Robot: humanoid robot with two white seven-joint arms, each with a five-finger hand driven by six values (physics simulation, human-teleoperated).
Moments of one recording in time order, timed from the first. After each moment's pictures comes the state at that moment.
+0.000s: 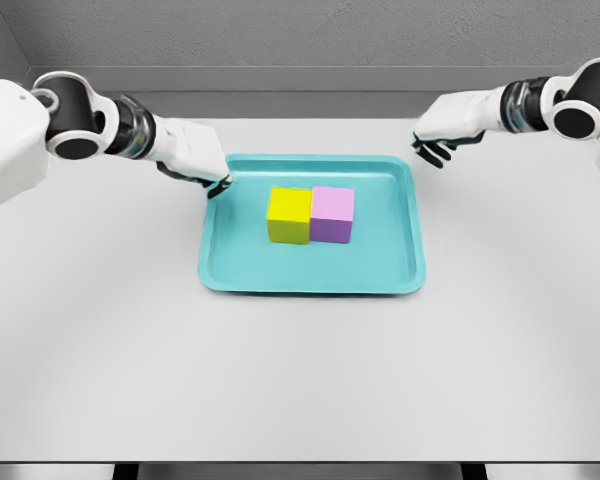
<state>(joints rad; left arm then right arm) -1.23 0.59 -1.24 -1.19 -0.64 -0.61 -0.61 -1.16 -0.57 0.98 -0.91 0.58 -0.61 0.61</state>
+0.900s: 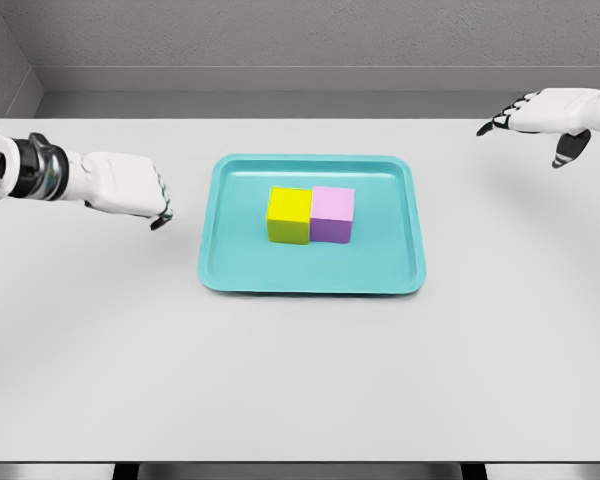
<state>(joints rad) -1.08 0.89 -1.13 -1.51 -0.62 -0.61 -0.61 -1.07 -0.75 0.85 -0.94 0.57 -0.61 0.61</state>
